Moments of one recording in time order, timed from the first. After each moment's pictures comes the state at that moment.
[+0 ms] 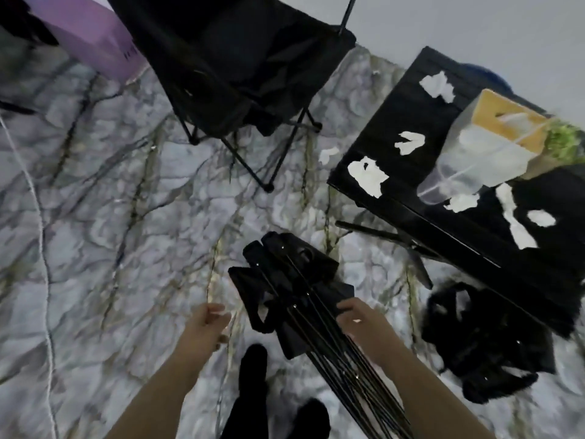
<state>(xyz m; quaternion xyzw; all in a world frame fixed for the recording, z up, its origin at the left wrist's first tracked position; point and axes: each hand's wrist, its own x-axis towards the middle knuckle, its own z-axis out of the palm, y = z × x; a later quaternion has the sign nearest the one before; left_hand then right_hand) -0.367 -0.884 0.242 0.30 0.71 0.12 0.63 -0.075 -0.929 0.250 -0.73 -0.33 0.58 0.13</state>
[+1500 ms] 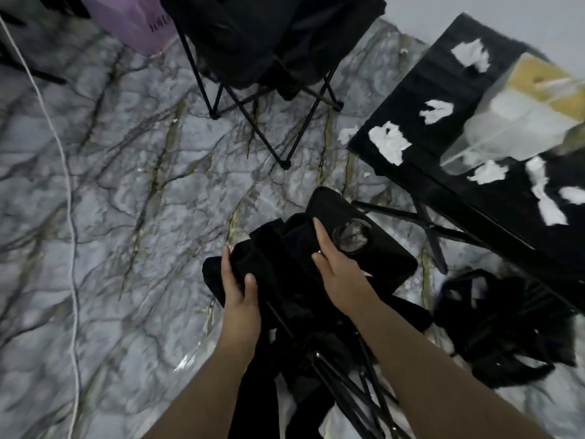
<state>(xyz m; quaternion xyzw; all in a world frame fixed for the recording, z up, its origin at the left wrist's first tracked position) -0.308 -0.940 0.253 0.30 0.63 0.41 0.58 -0.140 -0.907 0.267 -0.64 -0.58 0.47 0.17</state>
